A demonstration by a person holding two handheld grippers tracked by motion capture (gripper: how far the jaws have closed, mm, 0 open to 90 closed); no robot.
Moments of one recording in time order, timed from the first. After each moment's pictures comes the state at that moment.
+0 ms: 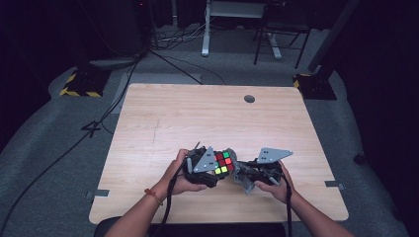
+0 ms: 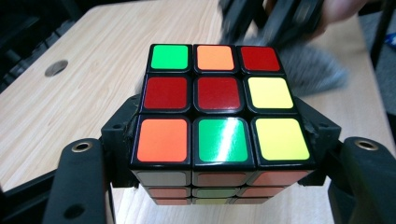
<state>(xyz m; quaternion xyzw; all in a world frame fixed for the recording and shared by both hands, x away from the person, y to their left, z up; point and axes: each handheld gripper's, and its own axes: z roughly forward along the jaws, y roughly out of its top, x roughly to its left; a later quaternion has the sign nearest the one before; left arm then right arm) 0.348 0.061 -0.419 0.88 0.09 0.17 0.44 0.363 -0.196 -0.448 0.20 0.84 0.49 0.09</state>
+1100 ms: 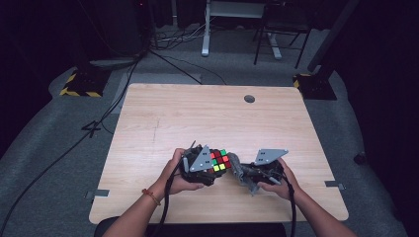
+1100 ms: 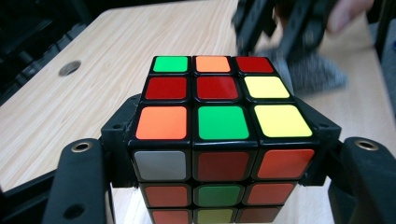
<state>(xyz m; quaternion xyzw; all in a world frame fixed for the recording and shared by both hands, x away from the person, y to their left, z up) 0.349 0.072 -0.418 0.87 0.10 0.18 0.45 0.369 -0.200 -0.451 0.18 0.89 0.42 0.10</state>
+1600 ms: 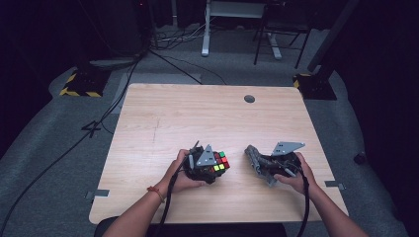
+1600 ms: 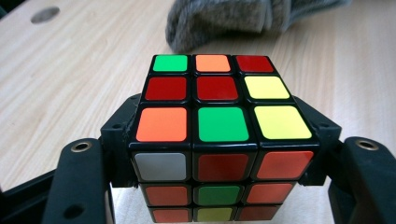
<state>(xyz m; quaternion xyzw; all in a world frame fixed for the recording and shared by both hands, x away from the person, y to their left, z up) 0.374 0.060 -0.460 0.89 0.14 0.14 0.41 0.393 -0.254 -0.457 0.26 0.88 0.37 0.13</state>
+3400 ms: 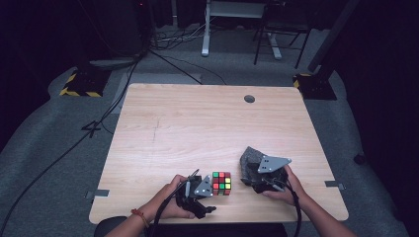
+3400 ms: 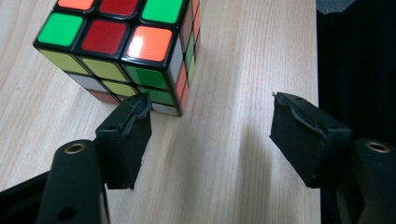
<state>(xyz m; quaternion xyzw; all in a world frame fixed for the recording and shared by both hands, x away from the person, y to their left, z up) 0.307 0.073 -0.475 0.94 0.10 0.04 0.32 0.354 -0.211 -0.466 0.17 0.89 0.39 0.14</state>
